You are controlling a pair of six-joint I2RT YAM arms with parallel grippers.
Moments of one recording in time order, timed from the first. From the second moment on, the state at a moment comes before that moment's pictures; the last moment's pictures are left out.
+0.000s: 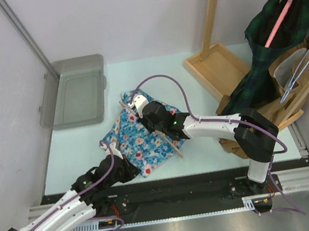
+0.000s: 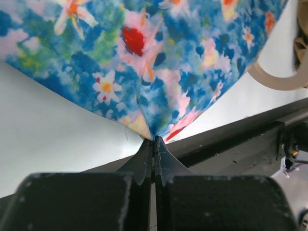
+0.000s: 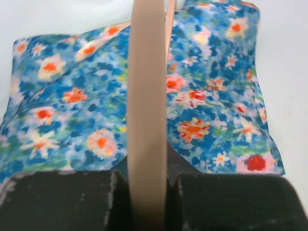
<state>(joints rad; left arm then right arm) -0.87 0.47 0.26 -0.54 -0.10 -1.00 0.99 1.77 1.23 0.02 0.25 0.05</state>
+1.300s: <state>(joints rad) -0.87 0.43 0.48 -0.76 -0.29 -1.04 1.04 1.54 1.22 -0.12 0.22 -0.04</state>
